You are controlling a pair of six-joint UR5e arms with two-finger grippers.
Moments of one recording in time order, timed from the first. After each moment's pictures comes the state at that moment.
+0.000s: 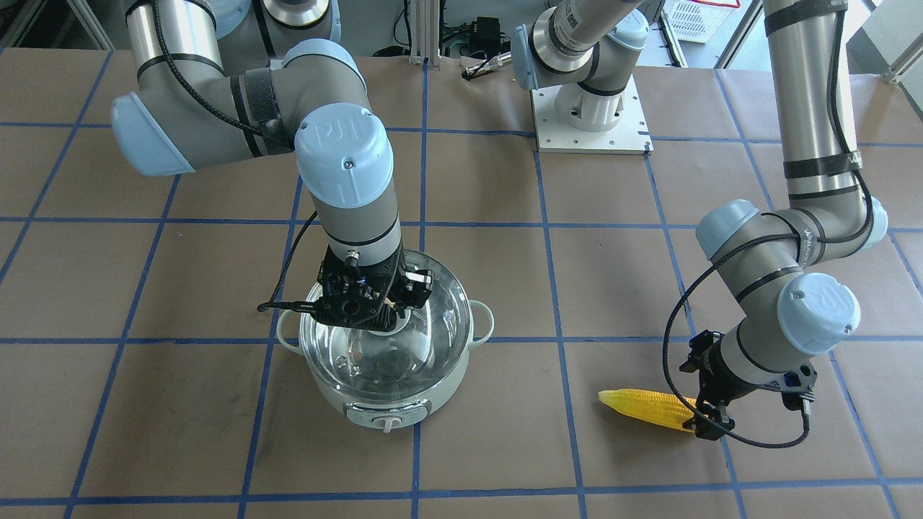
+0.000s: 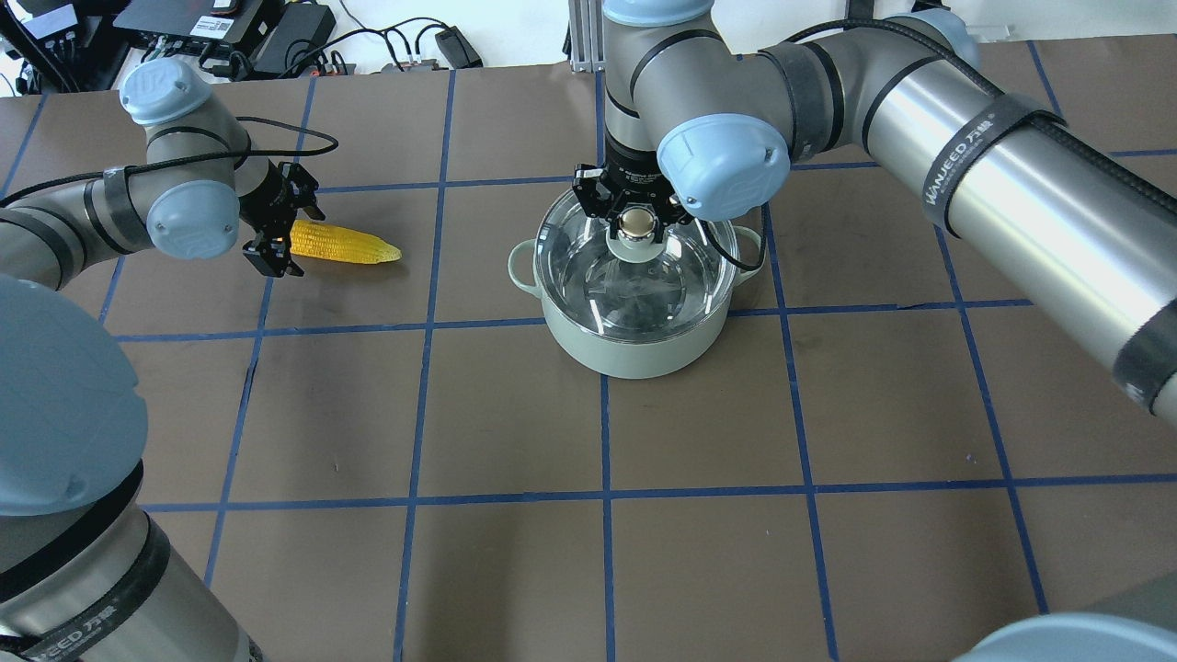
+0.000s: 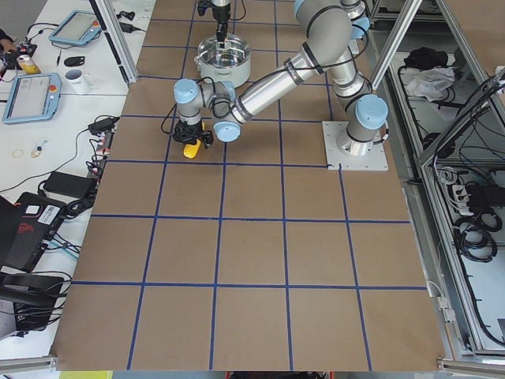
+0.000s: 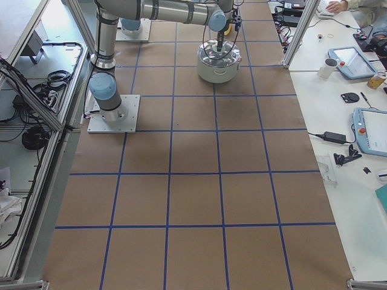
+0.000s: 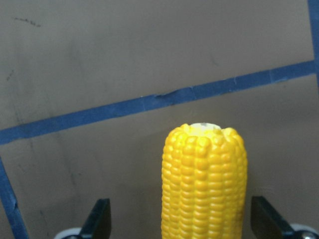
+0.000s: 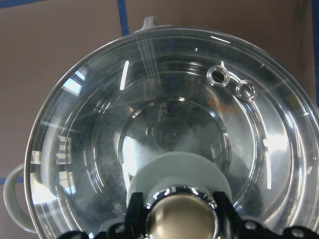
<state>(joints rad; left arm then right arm) -1.30 -2.14 -1.63 -0.89 1.54 -1.10 1.87 -1.18 1.47 -1.89 -1.54 0.43</state>
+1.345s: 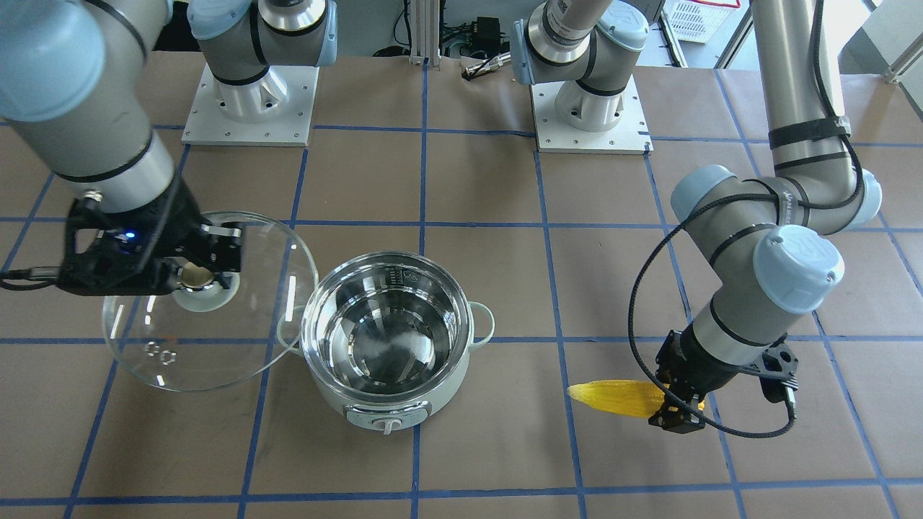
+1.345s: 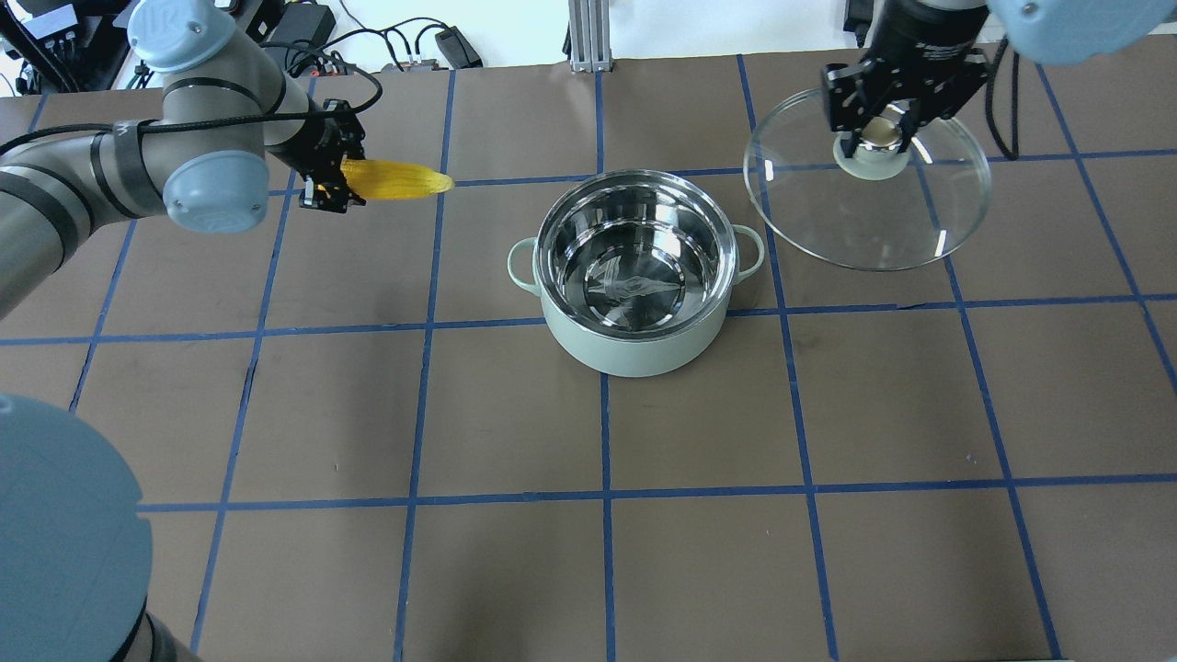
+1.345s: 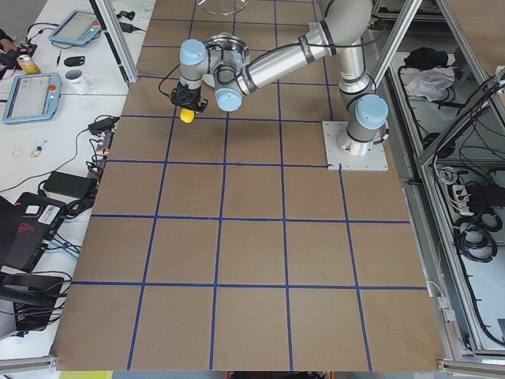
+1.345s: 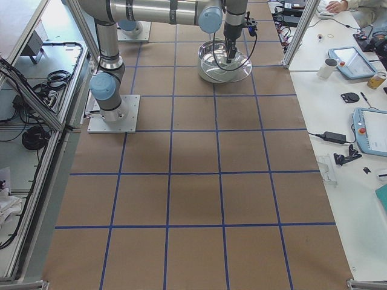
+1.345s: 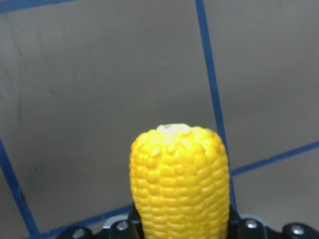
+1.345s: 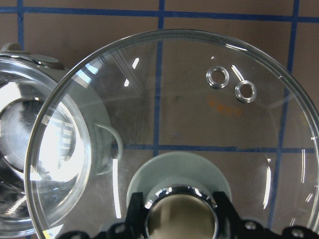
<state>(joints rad) -1.43 -2.00 -1.63 -0.87 1.45 -1.23 1.52 -1.36 1.41 -1.63 -1.59 -0.10</state>
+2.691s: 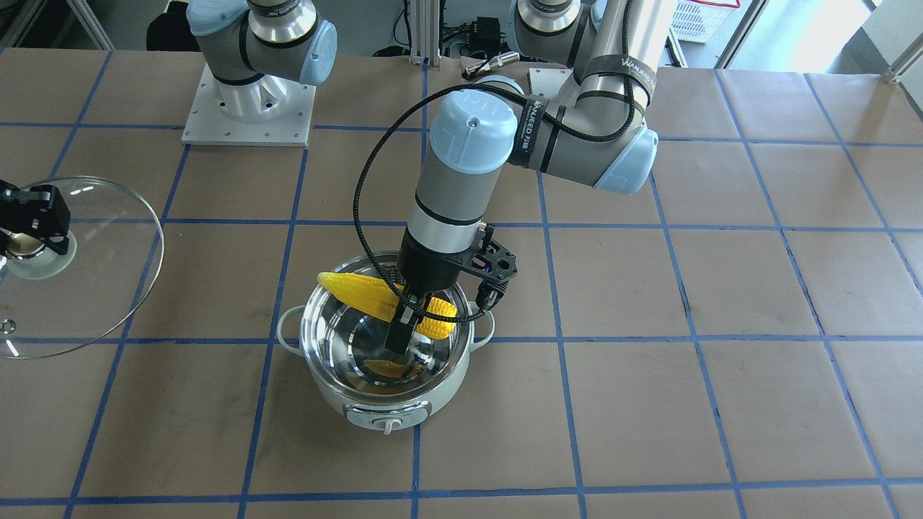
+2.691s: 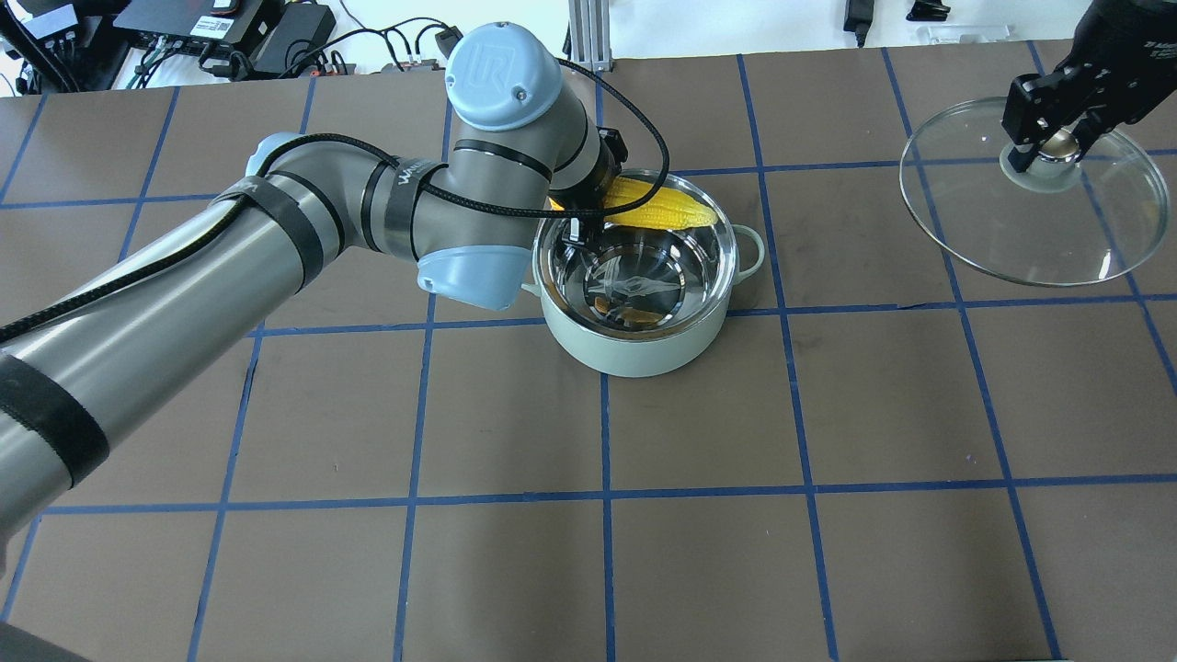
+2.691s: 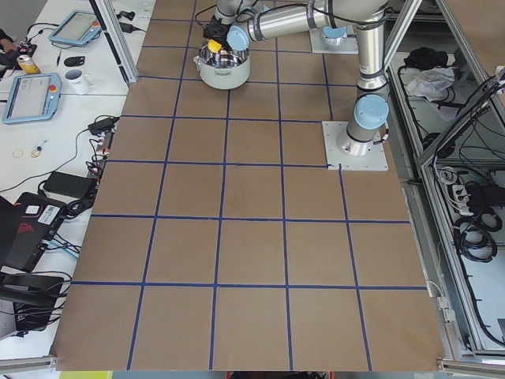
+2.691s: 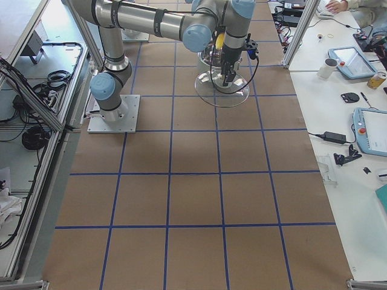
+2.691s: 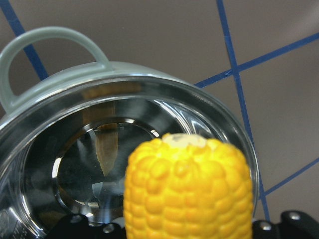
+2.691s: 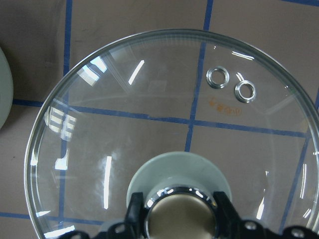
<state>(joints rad) -1.91 -1.96 -1.63 -0.75 1.45 -1.58 1.27 -1.41 1.43 -1.55 -1.63 -0.44</state>
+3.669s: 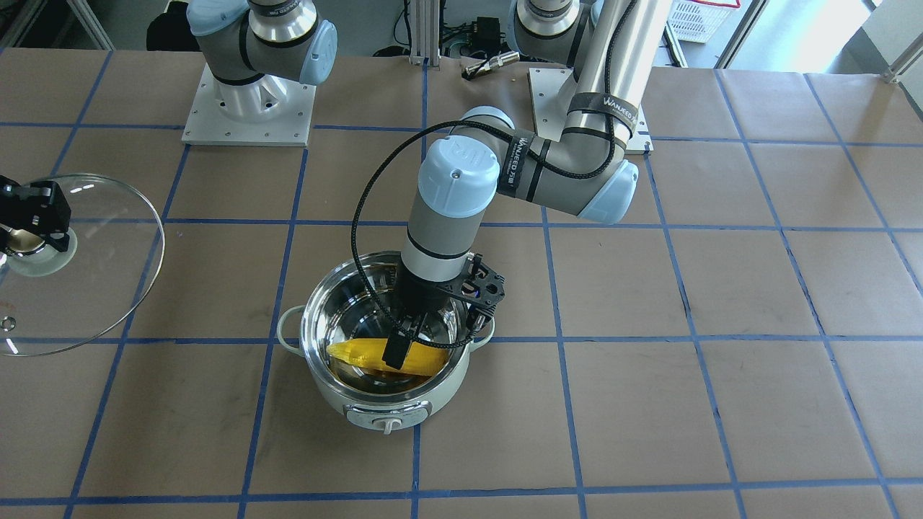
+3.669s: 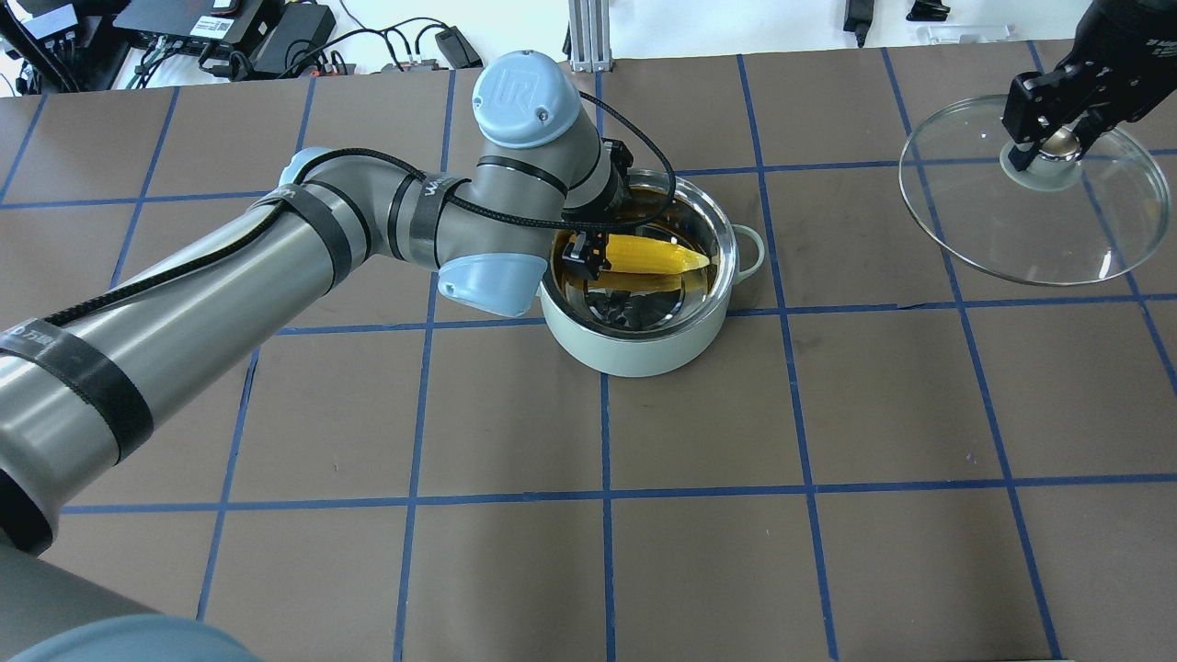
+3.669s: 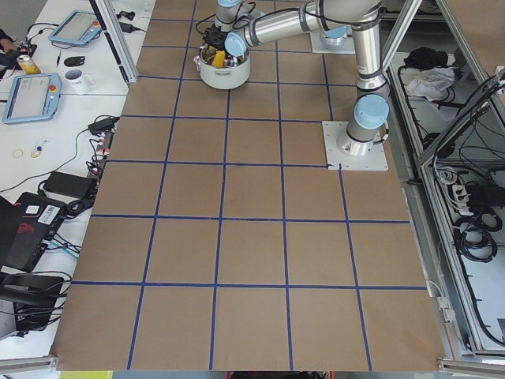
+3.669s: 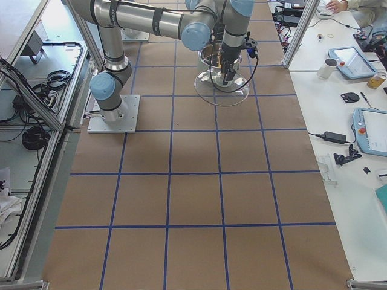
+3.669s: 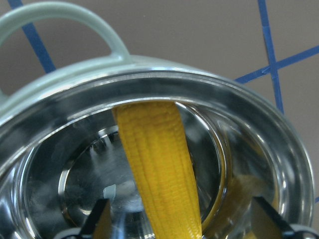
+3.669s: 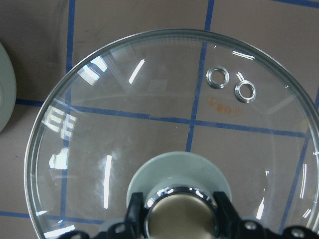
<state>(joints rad) -1.92 -2.02 -1.63 -0.76 1.45 -1.58 1.27 -1.42 1.43 -1.55 -1.63 -0.44</state>
